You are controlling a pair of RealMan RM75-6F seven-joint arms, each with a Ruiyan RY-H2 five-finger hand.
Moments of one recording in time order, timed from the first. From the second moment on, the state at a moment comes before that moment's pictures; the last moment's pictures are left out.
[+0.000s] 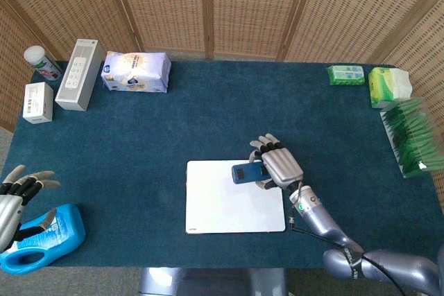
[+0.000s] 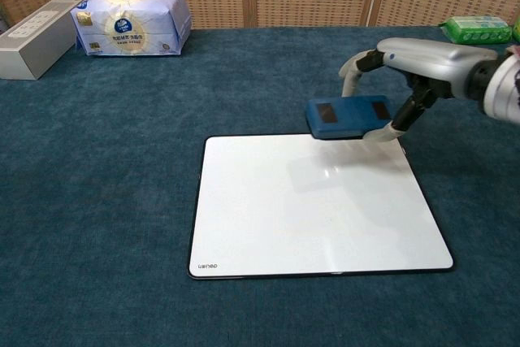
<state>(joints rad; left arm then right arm) -0.06 -0.87 0.04 -1.96 1.61 1.46 -0.07 0.71 -1.46 0.16 -1.63 -1.09 0.98 -0.28</state>
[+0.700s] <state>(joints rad) -0.08 -0.92 0.04 -1.94 1.57 1.41 -0.06 0.62 -1.39 0.13 -1.61 -1.09 1.03 -0.25</state>
